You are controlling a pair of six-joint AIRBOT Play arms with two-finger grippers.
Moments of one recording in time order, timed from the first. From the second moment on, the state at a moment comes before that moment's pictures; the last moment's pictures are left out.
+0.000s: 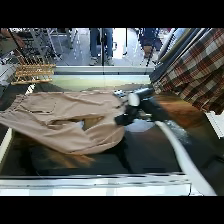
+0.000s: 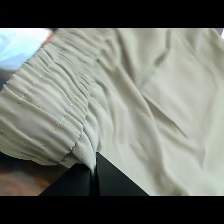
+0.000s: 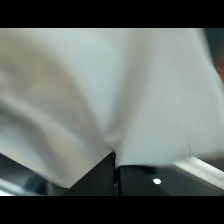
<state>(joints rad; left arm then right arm) 0.84 -1.80 1.72 0.88 -1.13 -1.12 0.45 -1.56 1.65 -1.50 1.50 1.61</state>
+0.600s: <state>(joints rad) 0.65 -1.84 1.73 1.20 -1.46 -1.12 -0.07 -1.48 1.47 -1.33 1.08 1.61</state>
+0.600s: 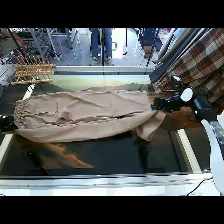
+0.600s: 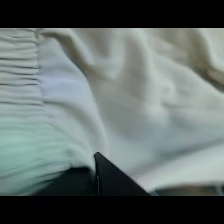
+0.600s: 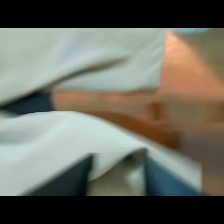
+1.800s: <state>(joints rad) 0.93 -1.70 1.35 0.99 -1.29 -1.34 -0.42 -1.59 1.13 -0.83 0.98 1.18</state>
